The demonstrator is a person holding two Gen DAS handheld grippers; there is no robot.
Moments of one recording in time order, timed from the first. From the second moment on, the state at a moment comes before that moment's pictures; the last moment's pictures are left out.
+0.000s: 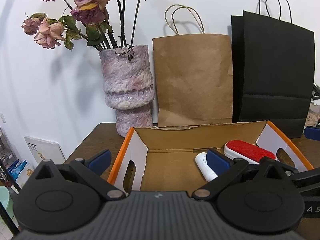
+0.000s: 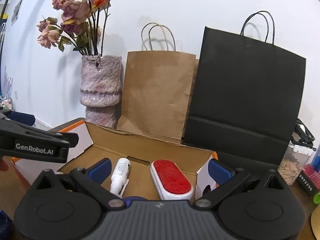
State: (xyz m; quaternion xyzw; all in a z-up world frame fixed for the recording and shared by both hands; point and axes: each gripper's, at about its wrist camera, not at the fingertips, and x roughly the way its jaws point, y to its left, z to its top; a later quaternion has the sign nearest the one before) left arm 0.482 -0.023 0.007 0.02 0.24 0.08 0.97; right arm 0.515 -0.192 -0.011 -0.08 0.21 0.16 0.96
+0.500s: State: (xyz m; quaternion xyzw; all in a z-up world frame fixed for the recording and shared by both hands) left arm 0.437 -0.022 0.012 0.02 0.23 0.07 0.97; right arm 0.467 -0.205 0.000 -0.07 0.18 0.14 0.97
